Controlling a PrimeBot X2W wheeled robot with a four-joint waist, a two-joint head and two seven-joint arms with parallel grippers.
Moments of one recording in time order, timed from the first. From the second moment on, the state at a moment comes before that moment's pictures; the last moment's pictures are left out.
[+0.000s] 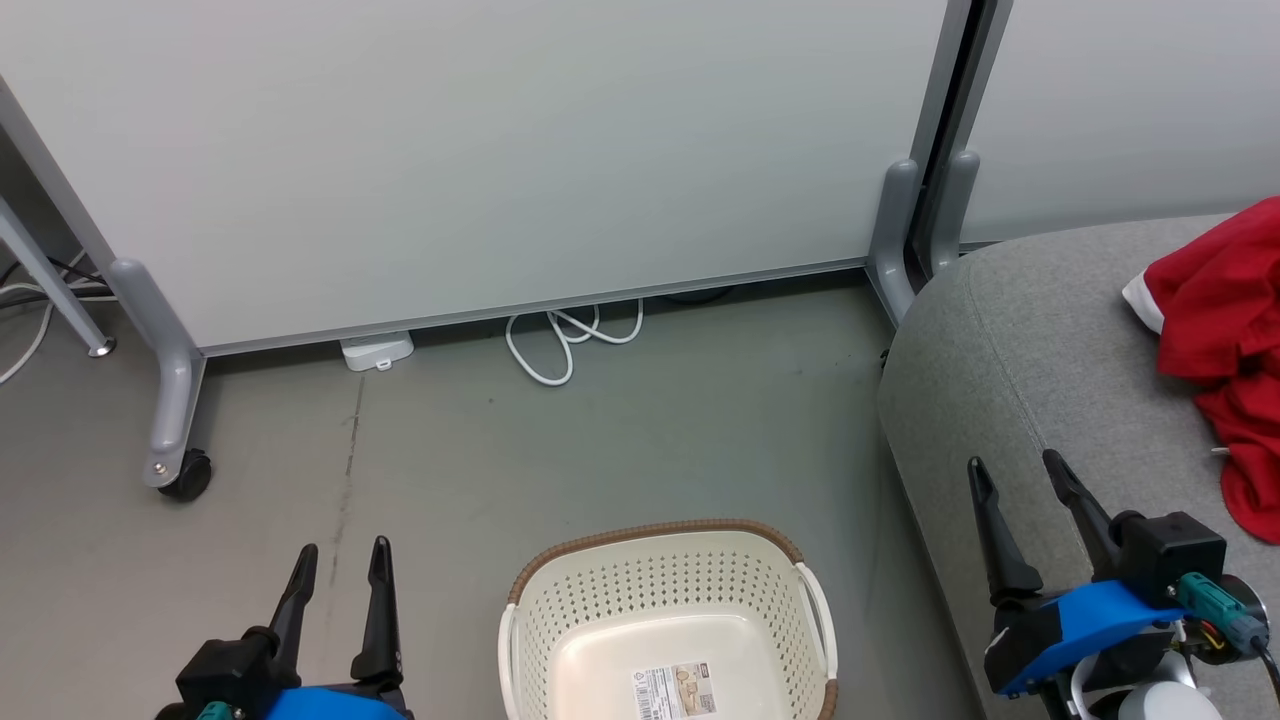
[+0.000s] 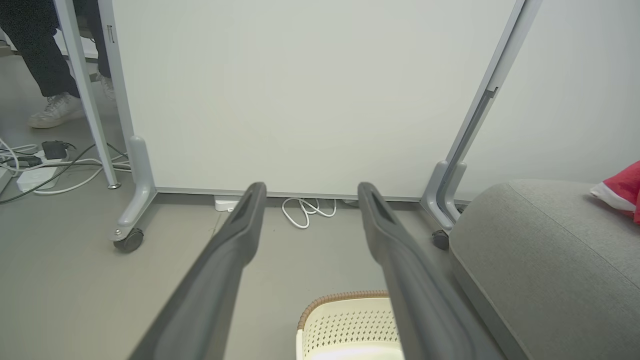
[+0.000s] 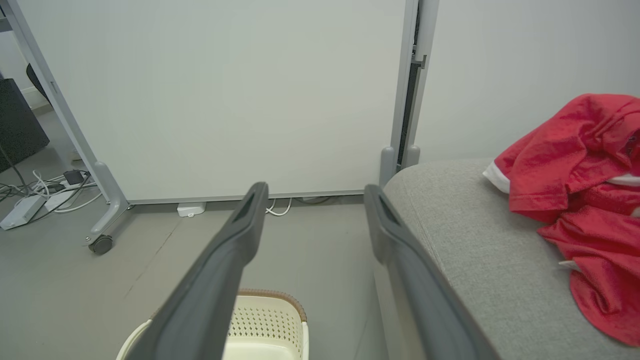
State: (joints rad) left arm 0.02 0.10 -0.06 0.31 -0.31 -0.13 -0.26; right arm -0.08 -0.05 -0.05 0.16 0.10 0.13 -0.07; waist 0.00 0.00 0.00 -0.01
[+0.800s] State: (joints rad) left arm 0.06 0.08 -0.07 0.40 -0.36 -0.13 -0.24; right arm -0.04 -0.04 -0.04 0.27 0.18 0.13 -0.05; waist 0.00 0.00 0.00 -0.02
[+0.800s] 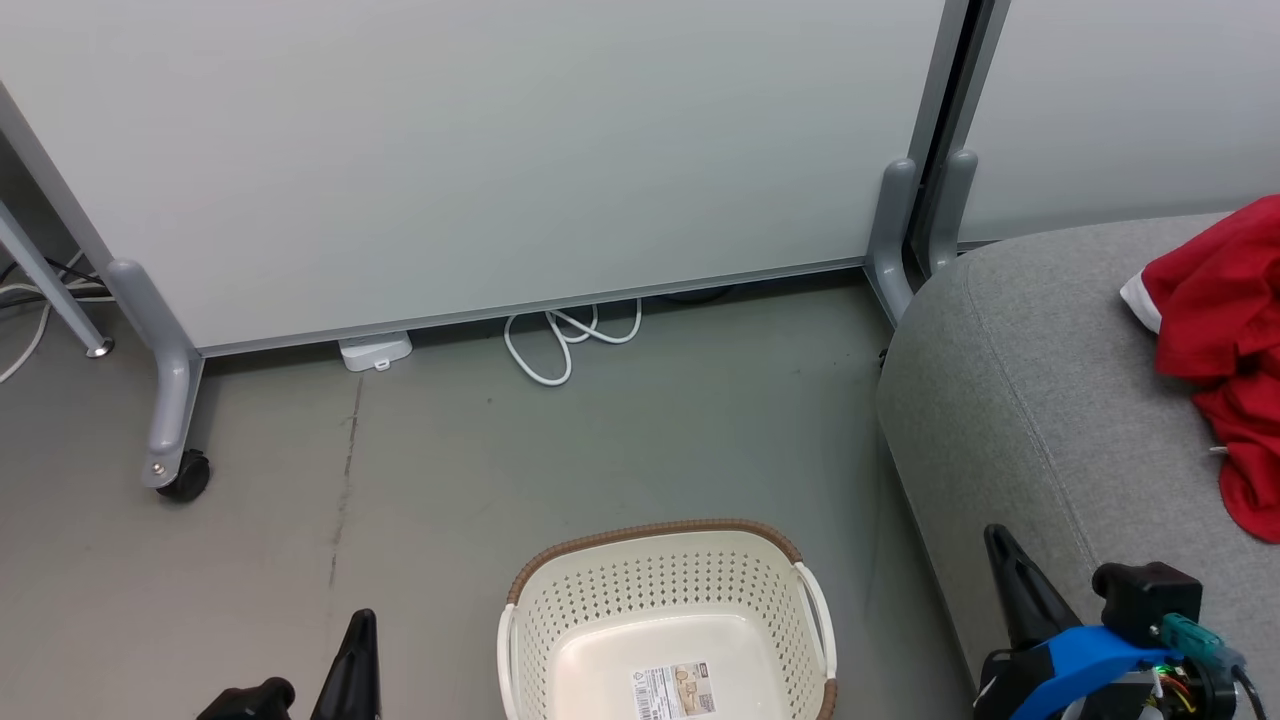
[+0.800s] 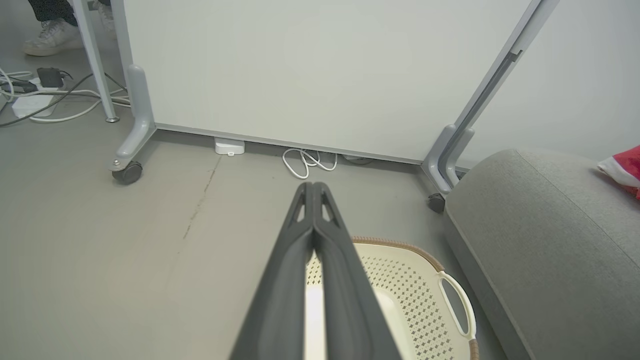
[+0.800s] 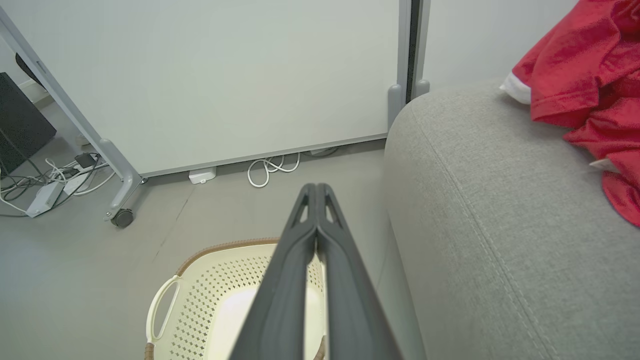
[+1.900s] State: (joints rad) left arm 0.01 0.07 0.00 0.34 -0.85 -0.13 -0.10; right arm -0.05 -0.04 -0.07 0.26 0.74 0.13 0.01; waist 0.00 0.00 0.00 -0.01
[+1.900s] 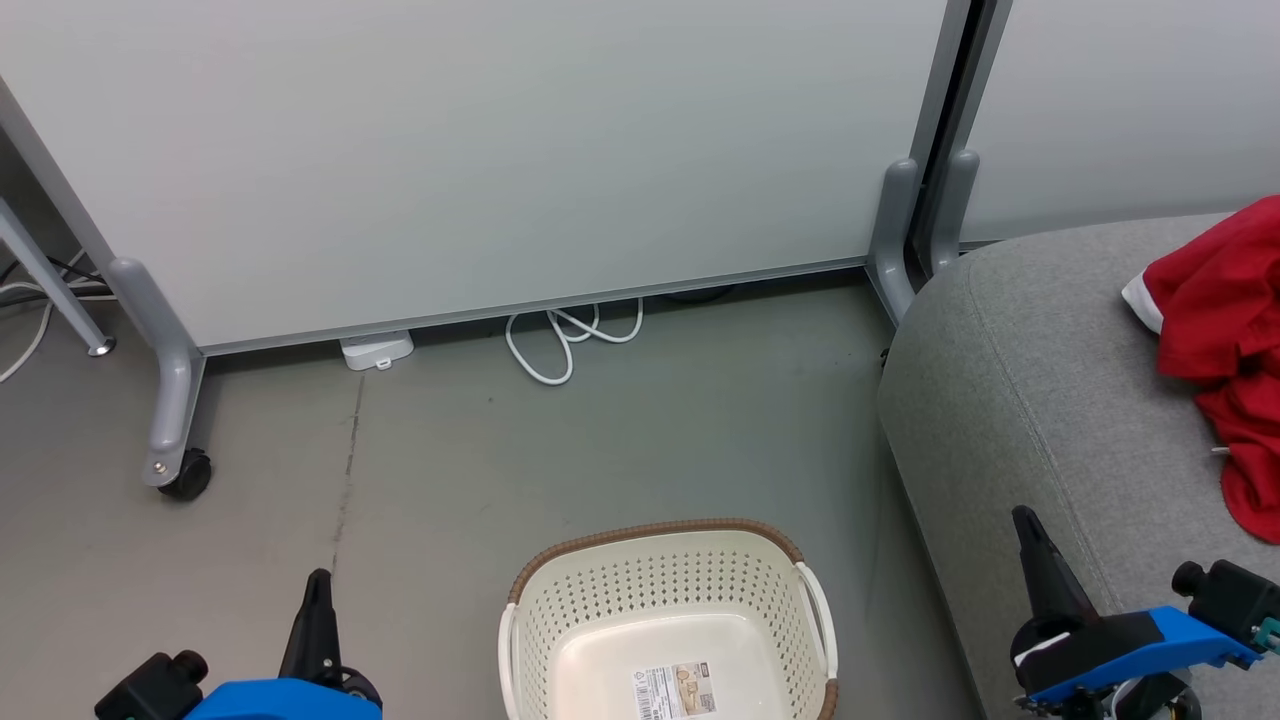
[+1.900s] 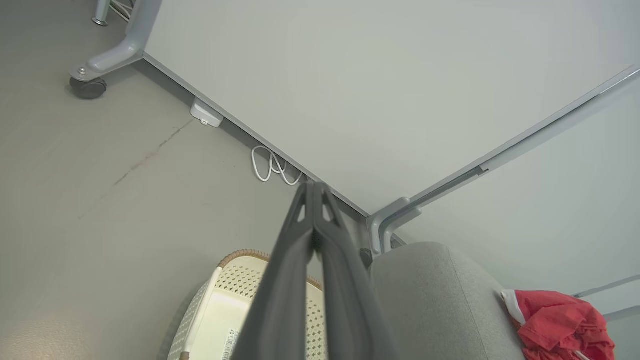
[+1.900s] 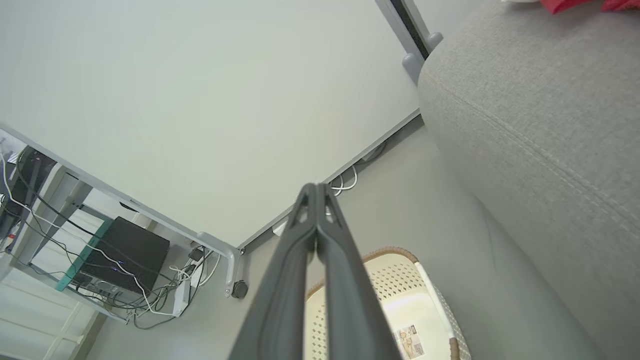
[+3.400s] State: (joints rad) left arm -0.06 0.06 0.07 0.28 -1.31 -0.13 0.03; right arm -0.08 -0.04 -0.10 0.25 1.27 0.13 0.07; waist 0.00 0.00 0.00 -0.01
